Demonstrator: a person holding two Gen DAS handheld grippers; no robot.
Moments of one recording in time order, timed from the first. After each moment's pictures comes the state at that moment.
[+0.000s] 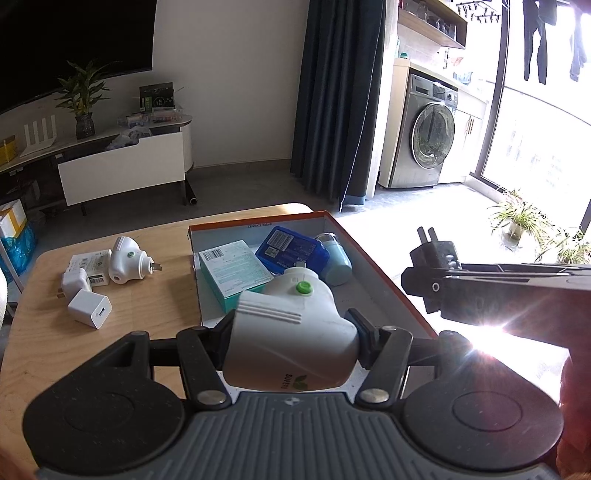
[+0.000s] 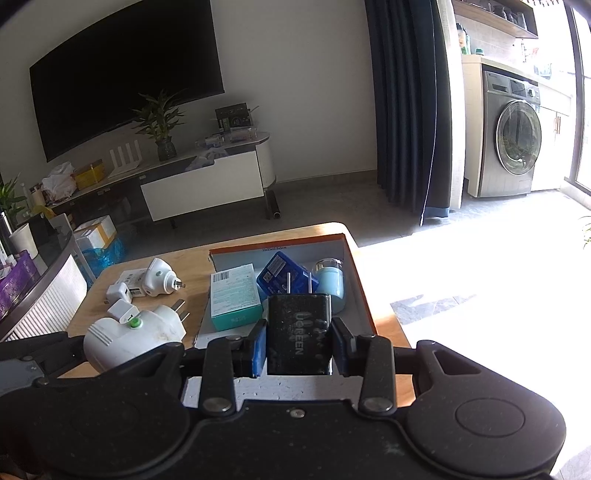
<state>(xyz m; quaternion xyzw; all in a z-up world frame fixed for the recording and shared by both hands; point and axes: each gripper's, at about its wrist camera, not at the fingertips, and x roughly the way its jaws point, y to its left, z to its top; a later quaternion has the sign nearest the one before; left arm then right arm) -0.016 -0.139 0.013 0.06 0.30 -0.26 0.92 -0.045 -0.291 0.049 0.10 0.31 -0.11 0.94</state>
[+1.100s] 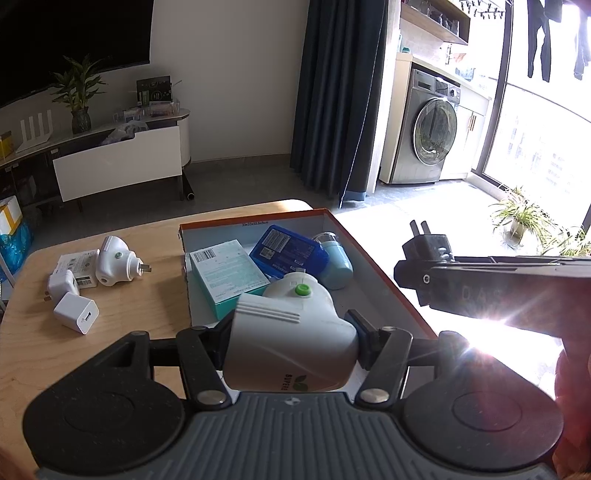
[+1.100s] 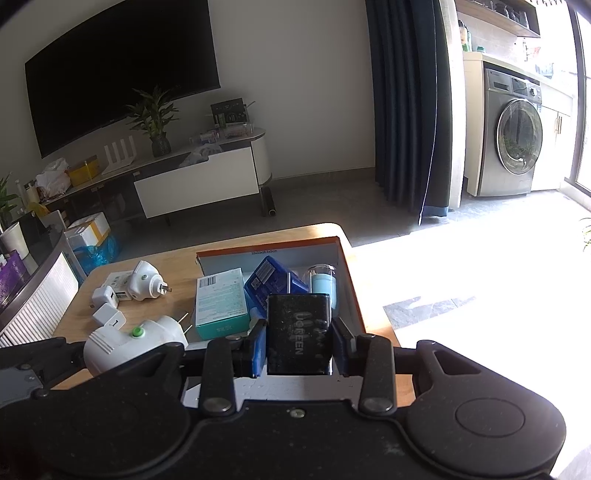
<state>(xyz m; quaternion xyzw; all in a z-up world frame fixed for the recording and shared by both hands) -0.001 -0.154 0.007 0.06 0.31 -0.26 0.91 -0.027 -0.302 0.042 0.10 0.31 -0.11 0.94</state>
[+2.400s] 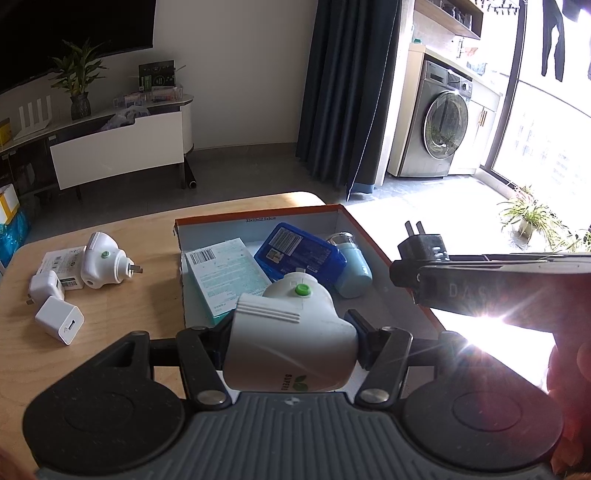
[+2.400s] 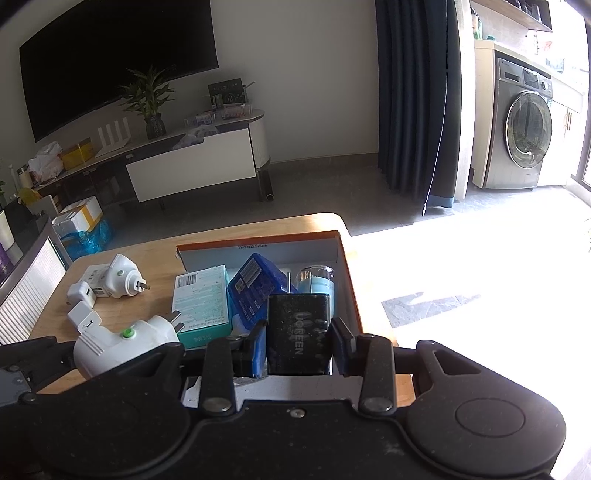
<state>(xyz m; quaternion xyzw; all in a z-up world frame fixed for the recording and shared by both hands) 0.034 -0.169 -0.004 0.05 0.33 -0.25 0.91 0.021 -0.319 0.024 0.09 0.34 -0.10 0.93</state>
